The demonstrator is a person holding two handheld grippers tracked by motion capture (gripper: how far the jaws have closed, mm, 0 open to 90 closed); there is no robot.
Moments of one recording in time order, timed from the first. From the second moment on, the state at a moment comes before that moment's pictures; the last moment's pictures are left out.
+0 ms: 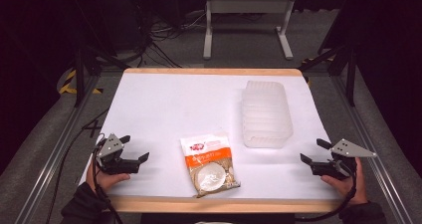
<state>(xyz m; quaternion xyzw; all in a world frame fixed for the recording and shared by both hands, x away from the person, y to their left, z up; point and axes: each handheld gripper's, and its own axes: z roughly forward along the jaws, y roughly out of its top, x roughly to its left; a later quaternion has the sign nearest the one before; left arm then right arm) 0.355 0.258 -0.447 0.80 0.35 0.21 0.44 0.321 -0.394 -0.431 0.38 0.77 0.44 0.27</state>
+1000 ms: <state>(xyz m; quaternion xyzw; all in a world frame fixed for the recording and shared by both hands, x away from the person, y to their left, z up) 0.354 0.251 -0.449 0.81 0.34 0.20 0.43 0.325 -0.261 -0.345 0.22 0.84 0.45 0.21</state>
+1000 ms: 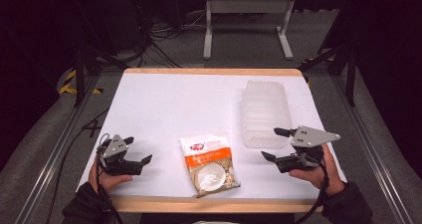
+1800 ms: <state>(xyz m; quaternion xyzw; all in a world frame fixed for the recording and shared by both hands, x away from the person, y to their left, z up) 0.352 0.250 -0.450 0.82 0.33 0.20 0.43 0.399 -0.135 -0.403 0.21 0.91 0.34 0.09</state>
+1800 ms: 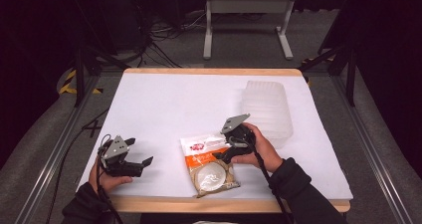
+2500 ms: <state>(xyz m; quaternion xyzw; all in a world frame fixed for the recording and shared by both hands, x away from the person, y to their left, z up) 0.352 0.248 -0.450 0.82 0.33 0.20 0.42 0.385 -0.132 -0.436 0.29 0.90 0.32 0.04</state>
